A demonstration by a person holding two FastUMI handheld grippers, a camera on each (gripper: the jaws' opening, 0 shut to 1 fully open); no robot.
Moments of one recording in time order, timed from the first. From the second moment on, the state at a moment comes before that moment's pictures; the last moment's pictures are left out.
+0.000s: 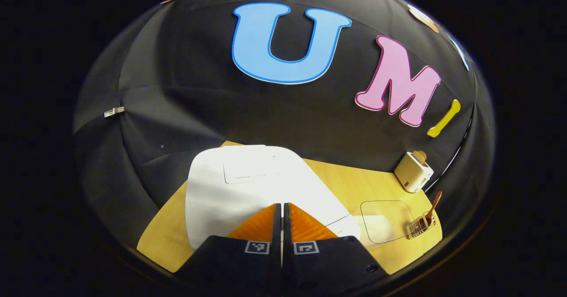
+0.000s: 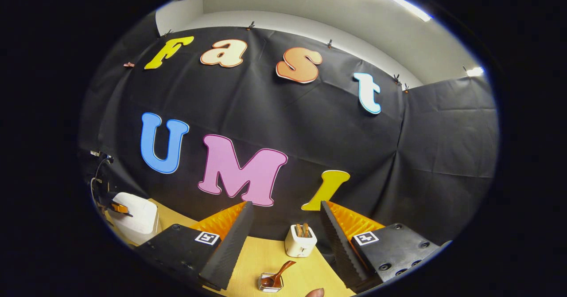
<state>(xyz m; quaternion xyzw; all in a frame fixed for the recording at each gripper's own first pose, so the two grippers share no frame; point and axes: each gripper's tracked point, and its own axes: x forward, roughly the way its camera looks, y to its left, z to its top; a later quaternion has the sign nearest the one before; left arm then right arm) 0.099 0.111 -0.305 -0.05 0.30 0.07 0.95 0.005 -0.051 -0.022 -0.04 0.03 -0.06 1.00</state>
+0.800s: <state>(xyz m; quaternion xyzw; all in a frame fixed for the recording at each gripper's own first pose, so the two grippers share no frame) 0.090 0.108 -0.333 -0.01 0.35 0.07 0.94 0.003 -0.050 -0.019 -0.04 0.03 -0.07 1.00</state>
